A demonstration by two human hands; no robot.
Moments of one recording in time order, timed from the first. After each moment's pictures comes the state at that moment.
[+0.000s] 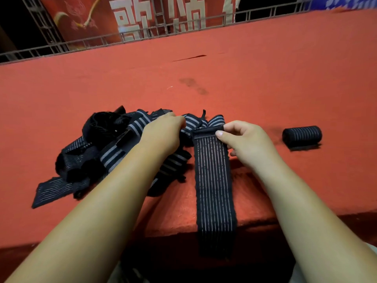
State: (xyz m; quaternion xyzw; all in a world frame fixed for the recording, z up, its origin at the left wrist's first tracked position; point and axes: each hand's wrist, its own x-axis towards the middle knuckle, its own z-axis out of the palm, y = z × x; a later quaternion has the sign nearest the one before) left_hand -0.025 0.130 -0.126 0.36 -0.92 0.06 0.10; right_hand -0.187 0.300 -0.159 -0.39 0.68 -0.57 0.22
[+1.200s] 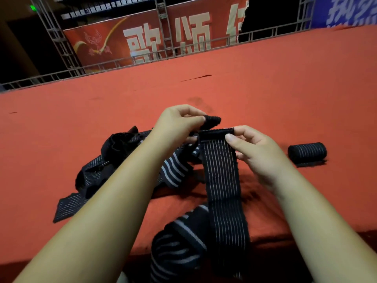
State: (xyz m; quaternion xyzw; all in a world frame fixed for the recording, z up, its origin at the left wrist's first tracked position) left_hand -0.030 0.167 -0.050 0.33 -0.76 -0.46 0.31; right_hand -0.183 0.309 -0.134 -0.42 0.52 -0.68 0.30
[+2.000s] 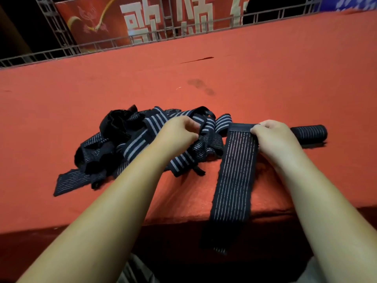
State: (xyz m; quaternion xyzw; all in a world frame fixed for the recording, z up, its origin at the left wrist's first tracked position) left_hand -0.009 0.165 -0.119 0.40 -0.84 -0.30 0.21; right_hand -0.198 0.324 -0.147 -0.28 0.77 -0.55 0.18
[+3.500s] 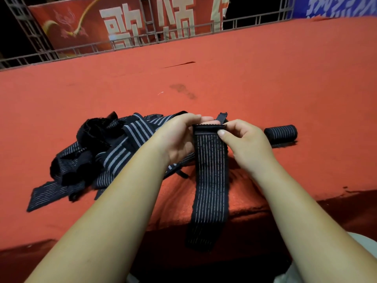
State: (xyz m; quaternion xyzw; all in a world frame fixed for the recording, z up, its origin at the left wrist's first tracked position) left_hand -0.057 0.207 -0.099 0.28 -0.54 -0.78 0.17; right_hand -0.181 0.344 -0.147 -0.40 0.67 -0.62 0.13
